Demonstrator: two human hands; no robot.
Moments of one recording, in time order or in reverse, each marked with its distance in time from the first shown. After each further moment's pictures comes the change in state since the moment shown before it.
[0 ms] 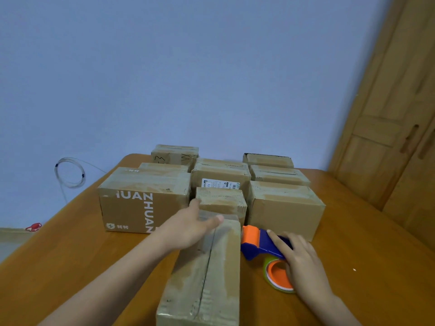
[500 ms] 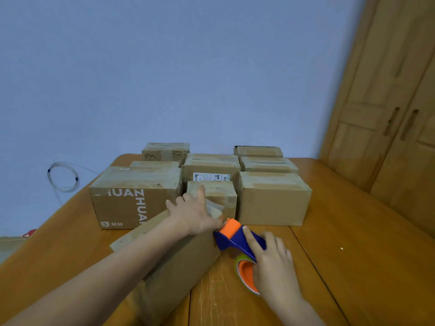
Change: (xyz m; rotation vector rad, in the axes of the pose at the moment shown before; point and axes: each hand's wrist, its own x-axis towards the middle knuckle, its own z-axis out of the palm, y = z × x) left_hand 0.033 0.018 0.029 0.588 0.033 -0.127; right_hand -0.019 -0.070 -0.027 0.029 -0.221 0.211
